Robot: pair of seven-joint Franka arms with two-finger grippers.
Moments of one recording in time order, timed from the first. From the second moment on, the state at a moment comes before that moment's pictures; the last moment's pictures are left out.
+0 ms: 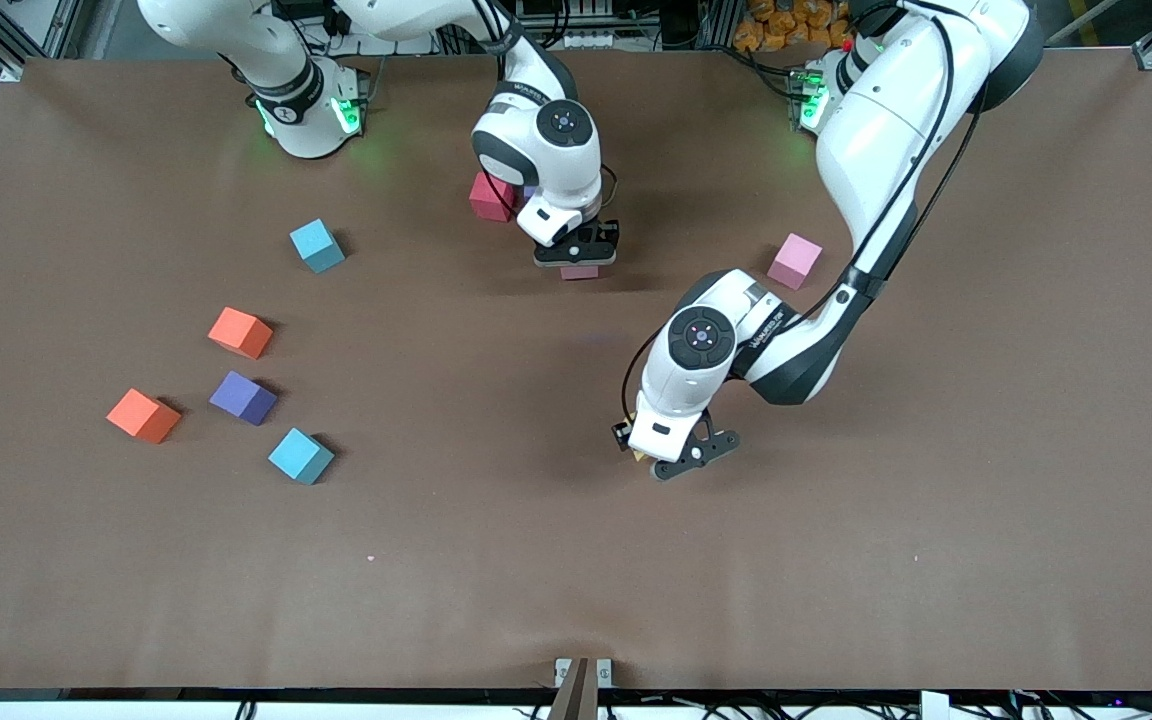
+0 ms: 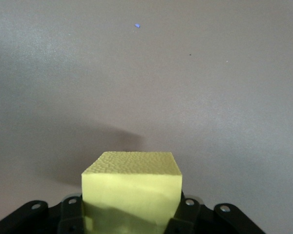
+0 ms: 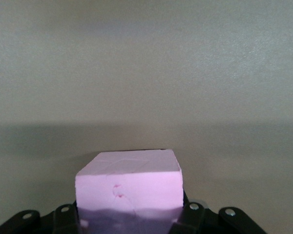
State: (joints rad) left arm -0.29 0.86 -0.40 -1.36 0.36 2.27 -1.18; right arm 0.87 0.51 0.15 -2.01 -0.10 2.54 1.07
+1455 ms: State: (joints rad) left arm -0.29 0.86 -0.43 -1.36 0.36 2.27 -1.32; right arm 0.85 0.42 0.13 -2.00 -0.11 2.46 1.07
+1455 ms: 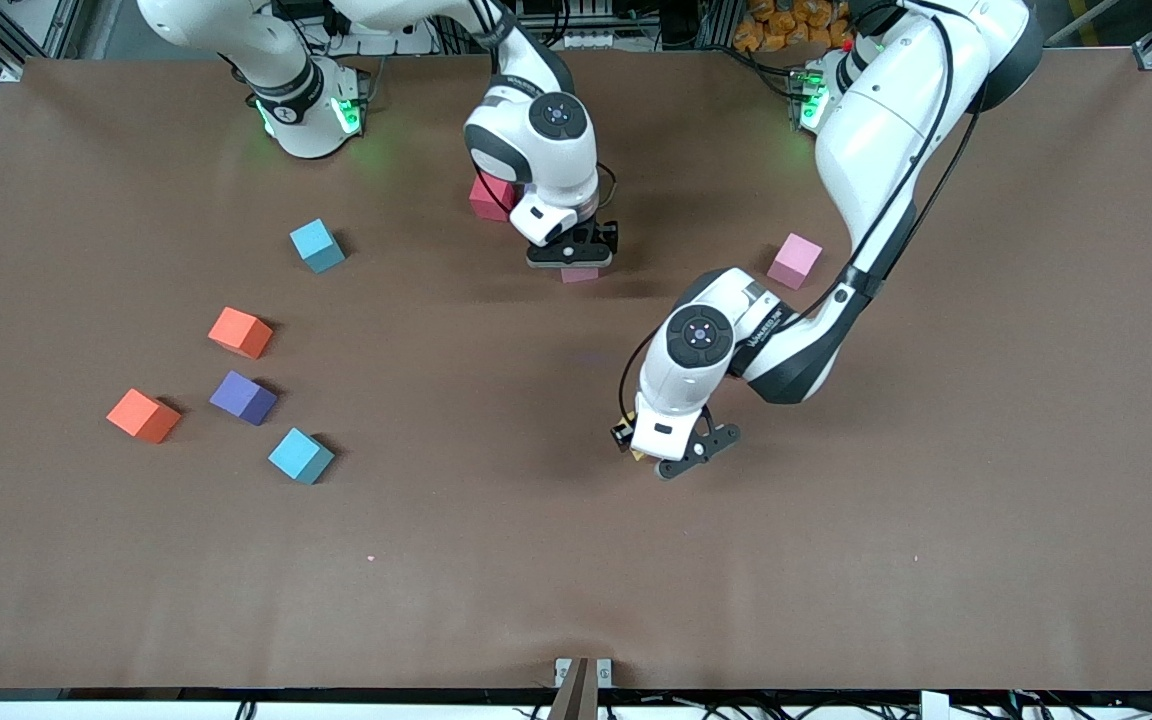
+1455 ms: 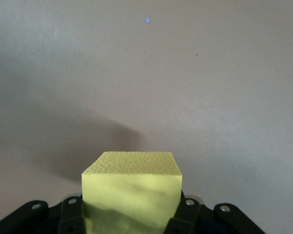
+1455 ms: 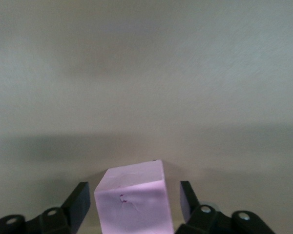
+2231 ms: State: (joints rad) left arm -0.41 0.85 -0.57 -1.36 0.36 2.08 -1.97; right arm 0.48 0.15 0.12 -2.04 -0.12 2.19 0.37
